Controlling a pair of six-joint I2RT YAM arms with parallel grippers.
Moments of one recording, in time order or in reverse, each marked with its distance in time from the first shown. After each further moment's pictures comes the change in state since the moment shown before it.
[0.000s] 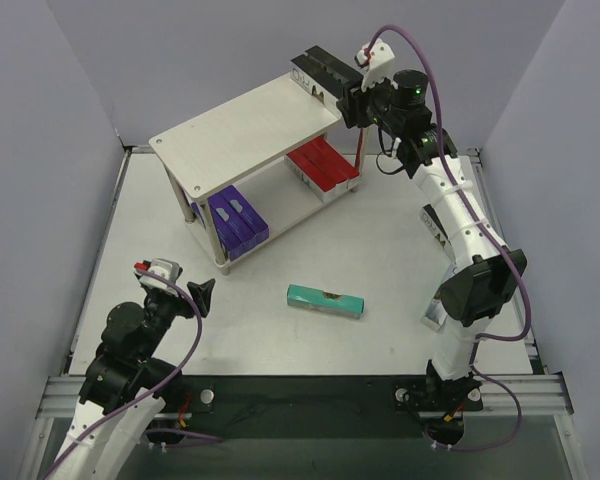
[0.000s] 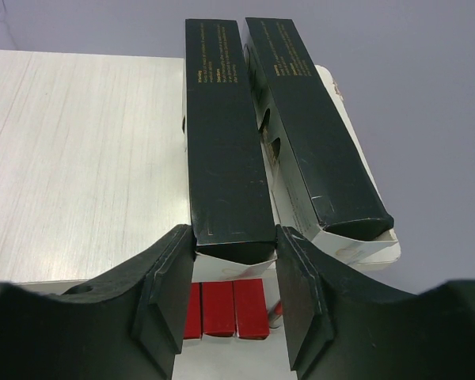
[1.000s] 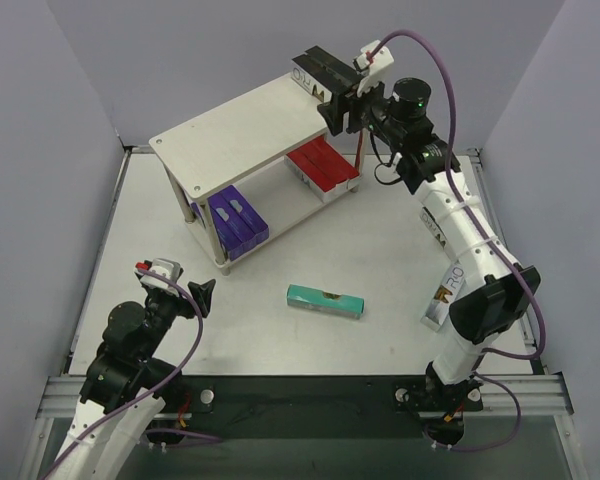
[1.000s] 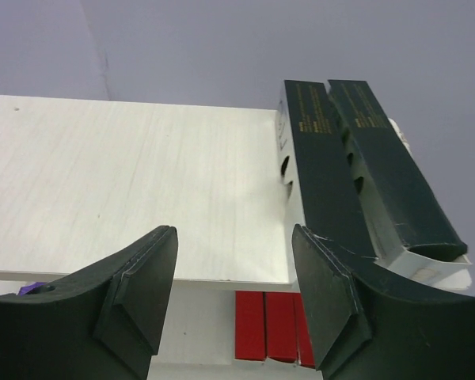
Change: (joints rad) left arm 0.000 0.005 -0.005 0.000 0.000 0.000; right arm 0.063 -0.128 -0.124 0.106 -0.063 0.091
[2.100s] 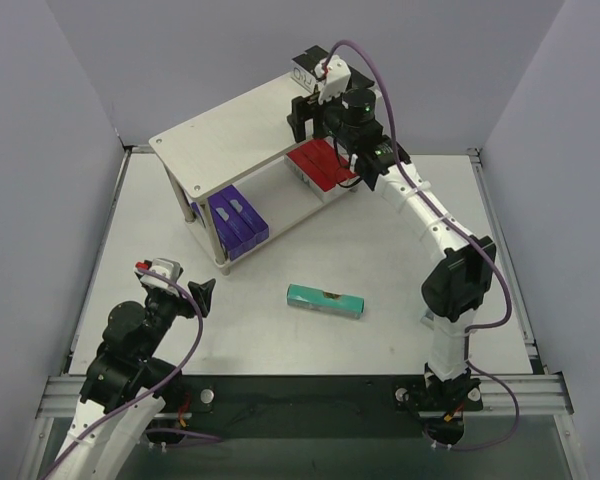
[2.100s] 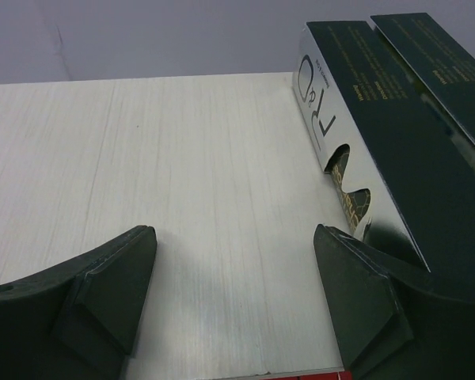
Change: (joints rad) left arm 0.001 0.000 0.000 0.000 0.000 0.000; right arm 0.109 0.216 0.082 0.055 0.192 0.046
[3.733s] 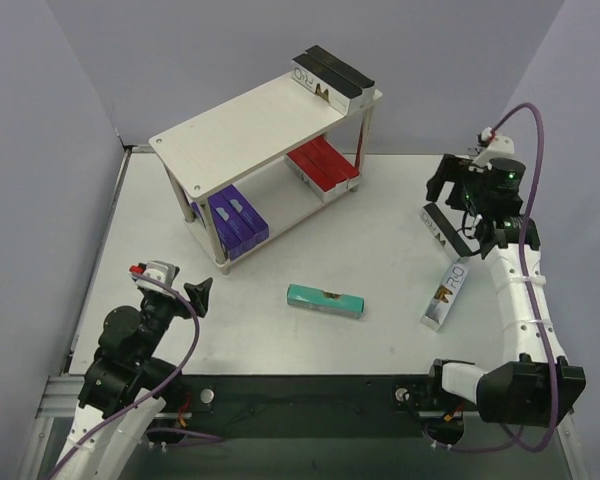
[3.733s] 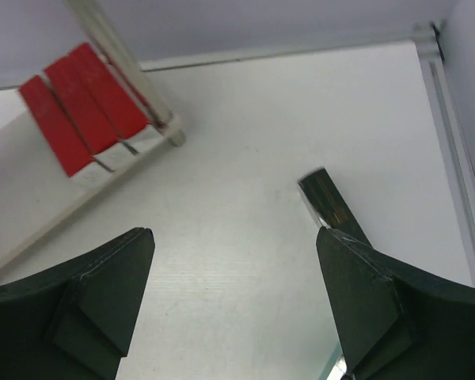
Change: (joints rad) left arm 0.007 -0.041 0.000 0.000 -0.009 0.000; right arm -0.516 -0.747 -0.735 -0.268 -0.037 0.143
